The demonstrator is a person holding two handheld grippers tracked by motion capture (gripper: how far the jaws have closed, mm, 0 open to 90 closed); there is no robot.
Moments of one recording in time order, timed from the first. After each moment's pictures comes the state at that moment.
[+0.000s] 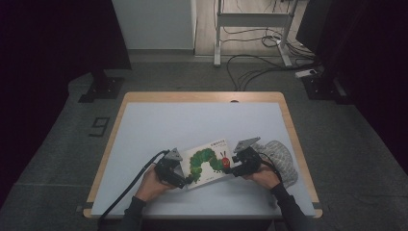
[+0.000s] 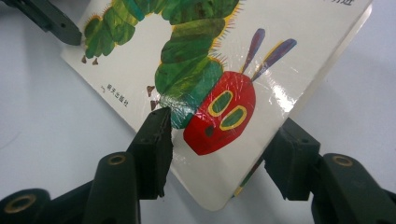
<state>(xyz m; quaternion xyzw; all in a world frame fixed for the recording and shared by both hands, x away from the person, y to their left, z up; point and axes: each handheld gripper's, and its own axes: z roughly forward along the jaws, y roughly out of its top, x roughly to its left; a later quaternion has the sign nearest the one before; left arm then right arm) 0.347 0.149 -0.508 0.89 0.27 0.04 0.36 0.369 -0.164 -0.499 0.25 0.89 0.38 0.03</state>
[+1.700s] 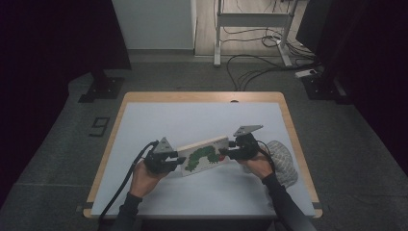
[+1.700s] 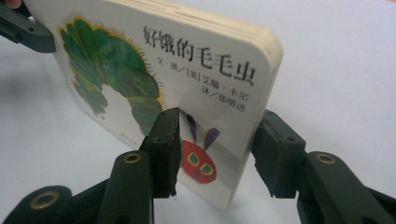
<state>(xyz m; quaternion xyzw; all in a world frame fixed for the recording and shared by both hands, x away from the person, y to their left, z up) 0.338 0.166 -0.452 0.87 0.28 0.14 0.38 0.396 -0.155 -0.472 0.31 0.84 0.44 0.08</state>
